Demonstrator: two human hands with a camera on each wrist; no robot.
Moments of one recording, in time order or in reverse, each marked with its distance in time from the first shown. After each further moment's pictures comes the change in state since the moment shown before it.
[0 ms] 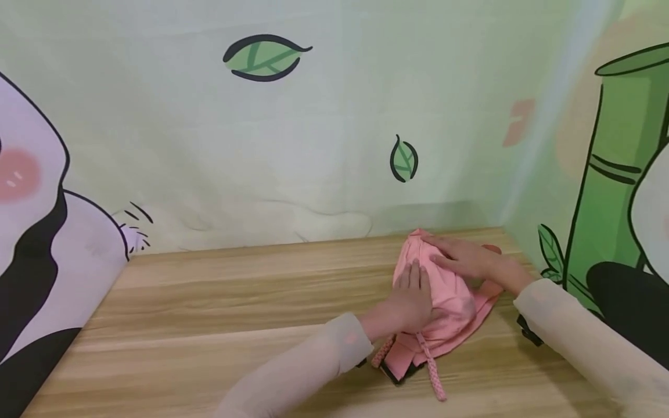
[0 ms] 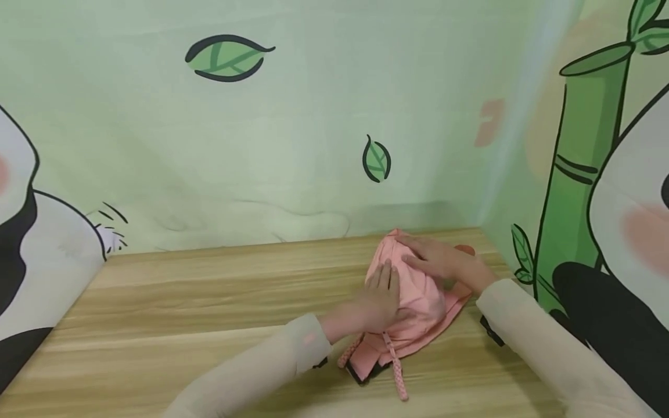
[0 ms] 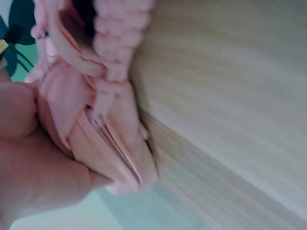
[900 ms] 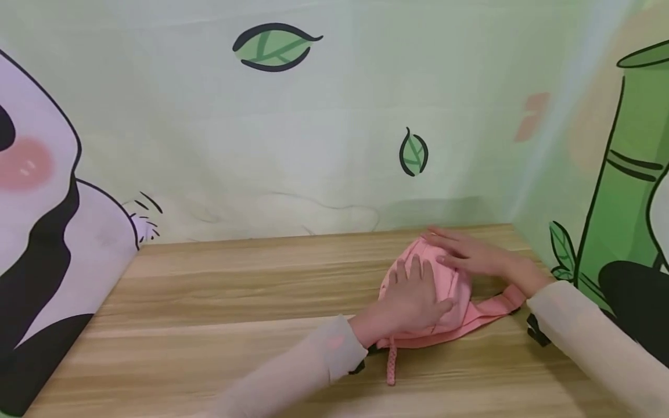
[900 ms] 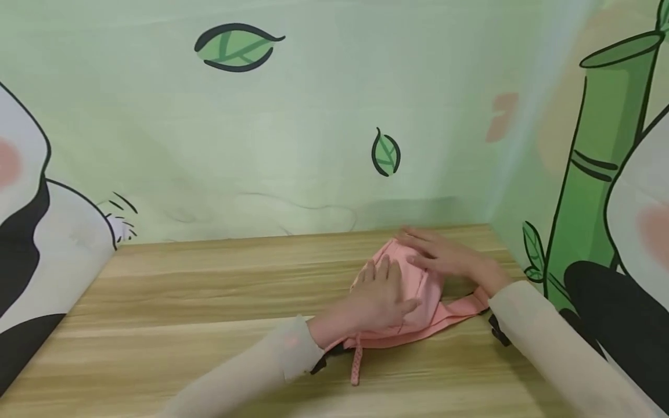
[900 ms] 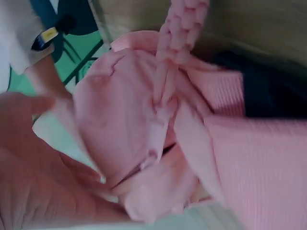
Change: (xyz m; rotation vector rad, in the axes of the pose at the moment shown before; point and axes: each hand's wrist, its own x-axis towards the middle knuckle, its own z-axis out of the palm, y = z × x) left_hand -0.032 -0.007 -0.025 -0.231 0.013 -0.082; right_hand -0.005 -0.018 -0.004 0.063 -0.015 -0.051
